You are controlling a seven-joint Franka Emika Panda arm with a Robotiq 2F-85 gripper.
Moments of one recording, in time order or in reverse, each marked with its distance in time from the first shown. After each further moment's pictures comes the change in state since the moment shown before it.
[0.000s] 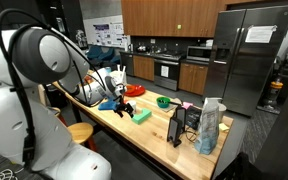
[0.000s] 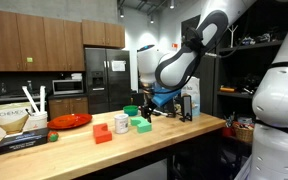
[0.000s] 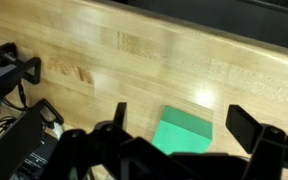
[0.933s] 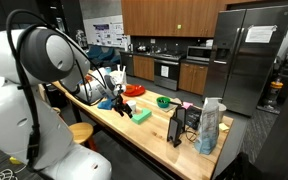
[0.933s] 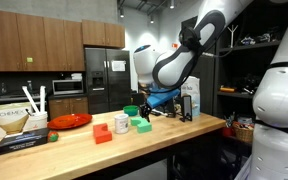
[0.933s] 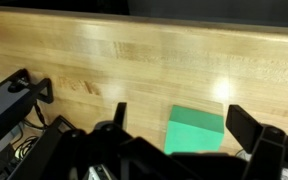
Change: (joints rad) arm 0.017 0.027 0.000 0.034 -0.026 -0.054 0.209
